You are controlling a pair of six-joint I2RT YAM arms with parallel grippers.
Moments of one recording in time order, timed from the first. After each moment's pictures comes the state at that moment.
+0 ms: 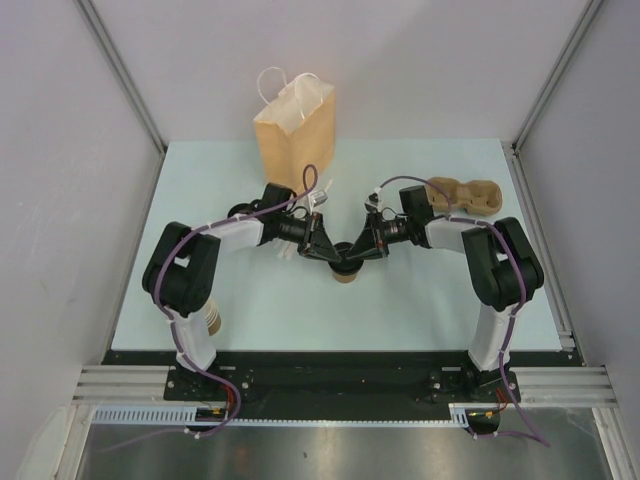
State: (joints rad) left arm -0.41 1.87 1.12 -0.12 1.13 -0.52; right arm 0.33 1.90 1.05 0.06 -1.24 0.72
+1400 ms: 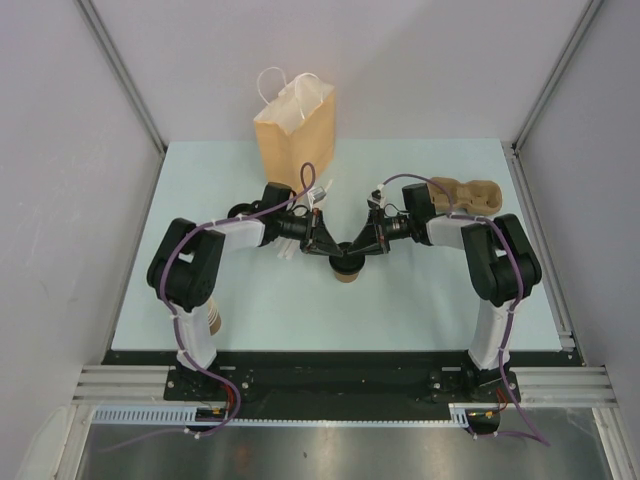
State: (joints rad) left arm -0.40 1.91 1.09 0.05 1.11 -0.63; right arm 0.30 1.94 1.06 0.11 -1.24 0.75
